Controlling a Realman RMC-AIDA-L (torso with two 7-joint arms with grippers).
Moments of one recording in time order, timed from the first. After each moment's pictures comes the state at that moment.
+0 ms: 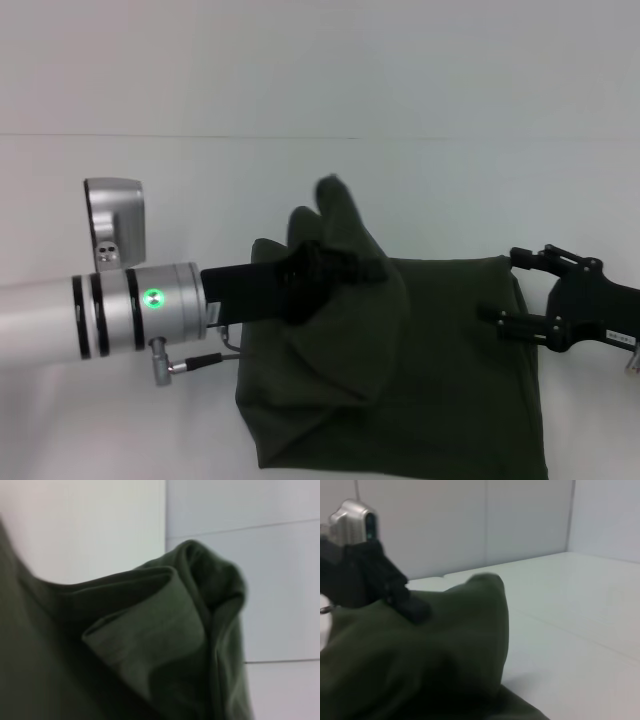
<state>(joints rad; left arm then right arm) -0.74 -2.16 0.41 0.37 2.16 1.46 -2.41 0.46 2.09 -0.59 -0.56 -1.96 -1.37 1.02</state>
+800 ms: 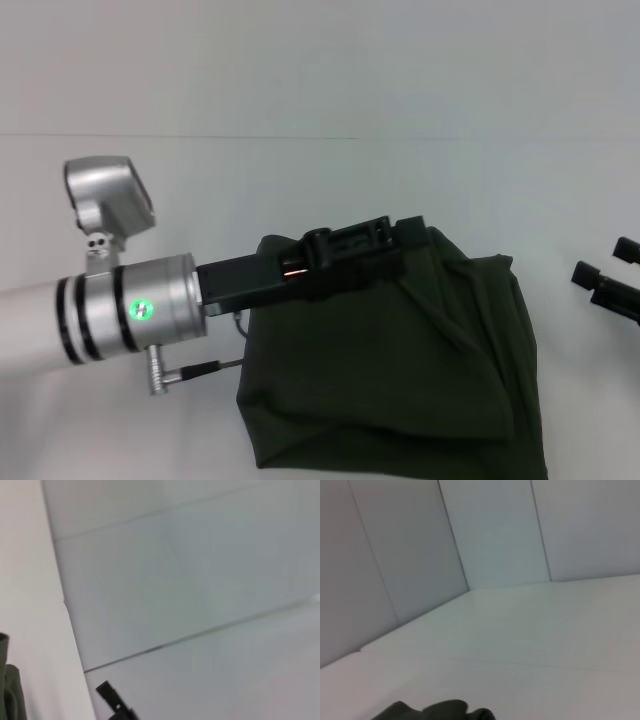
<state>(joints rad) -0.72 -2.16 0.44 0.32 1.99 1.64 -2.10 0.34 2.08 -0.41 -0.57 -1.86 -1.43 1.22</state>
